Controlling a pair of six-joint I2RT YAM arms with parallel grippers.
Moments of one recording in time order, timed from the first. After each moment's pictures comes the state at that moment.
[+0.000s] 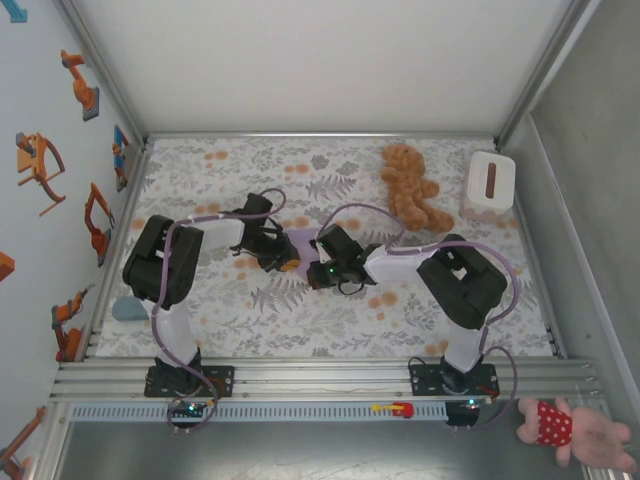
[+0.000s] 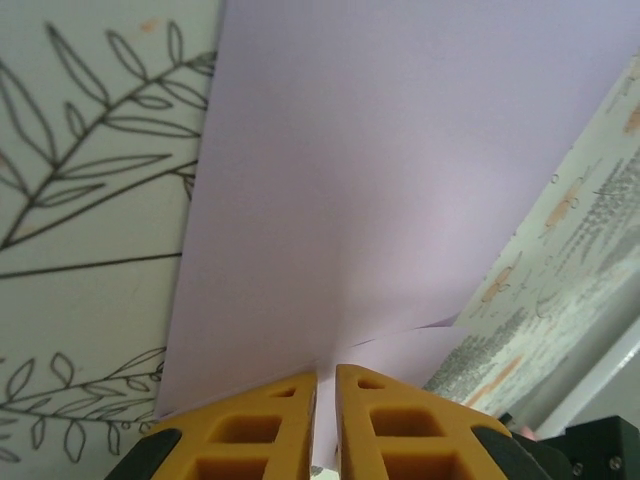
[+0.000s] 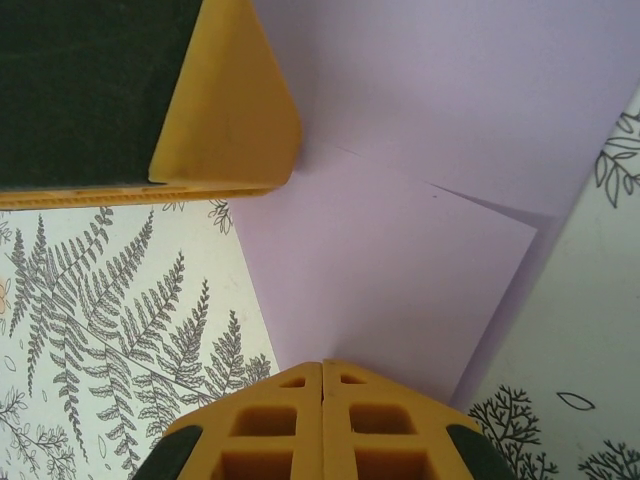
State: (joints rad) left arm -0.46 1.90 1.03 -0.41 0.63 -0.80; right arm 0.83 1.83 0.93 -0.07 -0.28 0.56
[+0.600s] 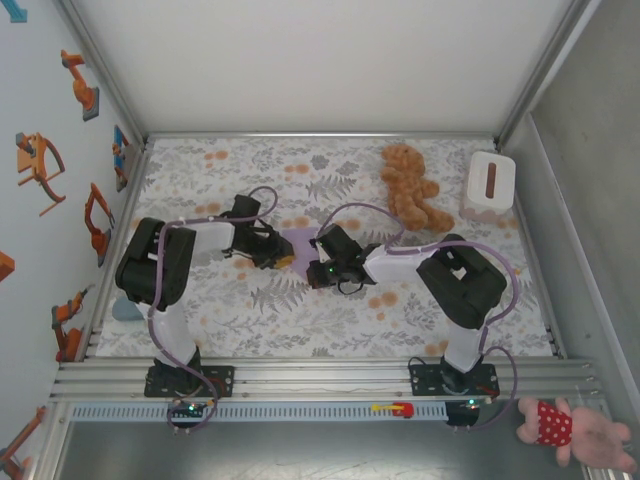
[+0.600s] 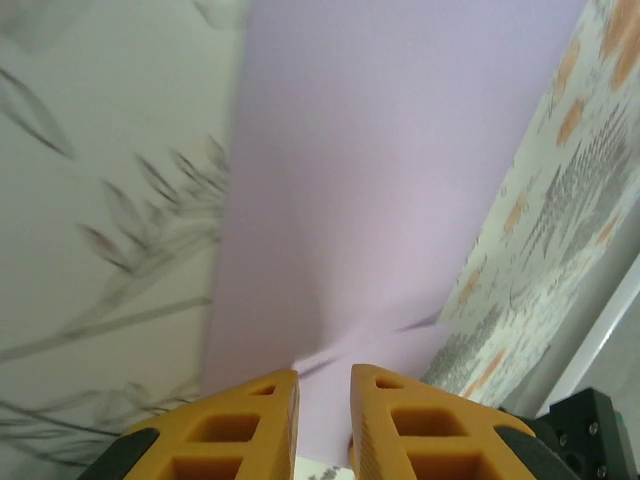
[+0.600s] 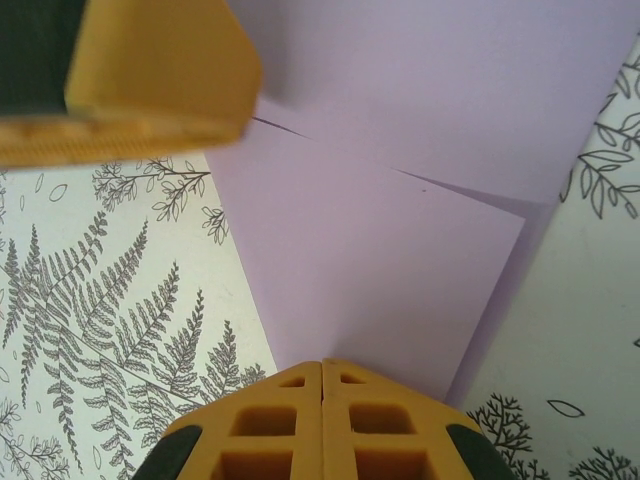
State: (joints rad) left arm -0.39 1.87 0.97 -0.30 0.65 -0.72; right arm 0.83 1.83 0.93 -0.07 -0.26 0.57
